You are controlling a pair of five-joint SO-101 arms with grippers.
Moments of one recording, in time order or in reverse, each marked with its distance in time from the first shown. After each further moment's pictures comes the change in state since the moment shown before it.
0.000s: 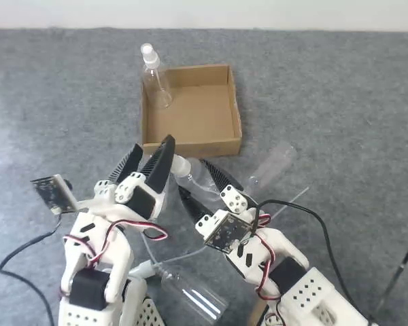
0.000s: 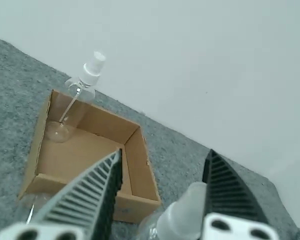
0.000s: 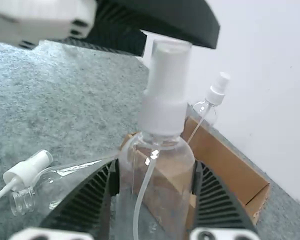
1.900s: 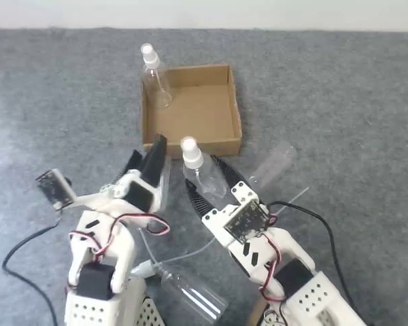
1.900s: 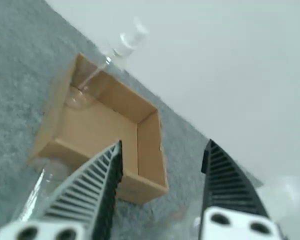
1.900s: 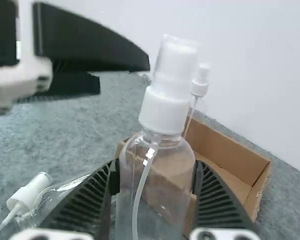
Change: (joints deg) left arm -2.5 0.0 6.6 -2.4 10.2; right arm 2.8 -9.8 0.0 9.1 -10.9
